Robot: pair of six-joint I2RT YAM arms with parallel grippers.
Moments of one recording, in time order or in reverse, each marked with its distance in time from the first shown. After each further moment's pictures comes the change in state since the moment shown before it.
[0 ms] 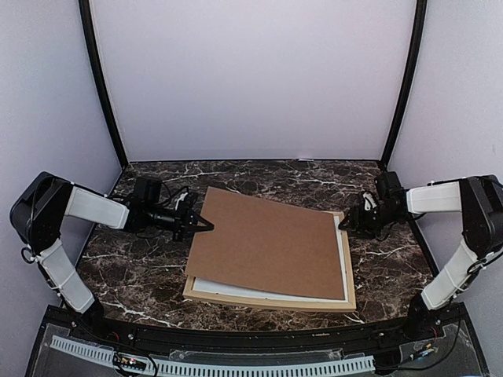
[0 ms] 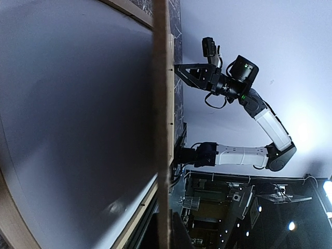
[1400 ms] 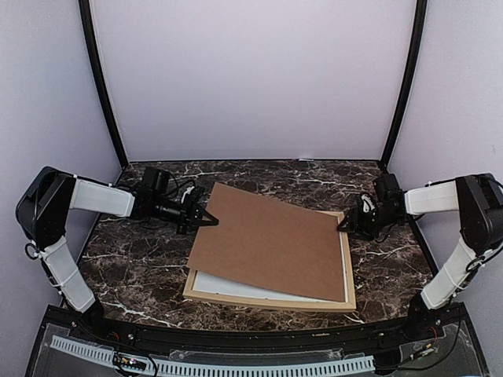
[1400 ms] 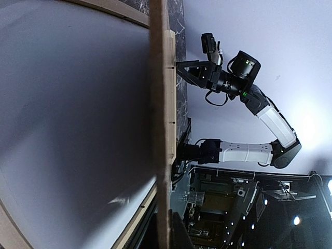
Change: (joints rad) left arm -0.014 0.050 0.155 -0.200 0.009 0.107; right arm 0.000 0.029 -0.011 0.034 -0.030 -0.002
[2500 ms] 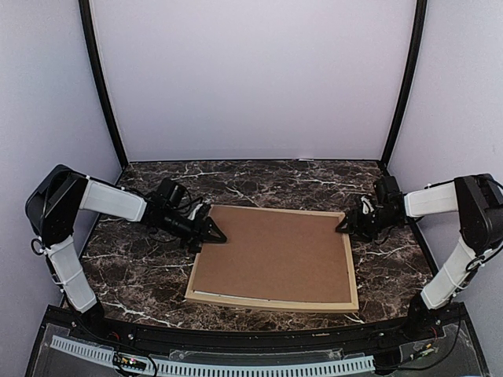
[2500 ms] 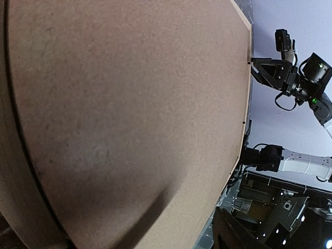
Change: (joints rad) left arm -0.096 0.063 0.011 -0.195 -0.261 0.165; right arm 0.007 0.003 -0.029 0.049 -0.041 0.016
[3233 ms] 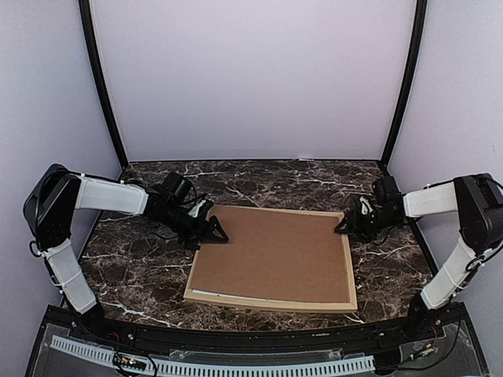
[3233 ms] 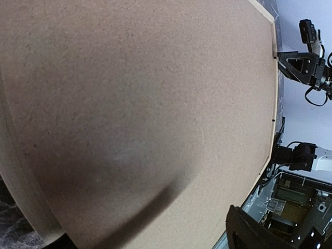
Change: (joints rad) left arm -0.039 -0.022 0.108 -0.236 -0.180 0.147; right arm 0.010 0.002 0.000 0.000 0.000 0.000
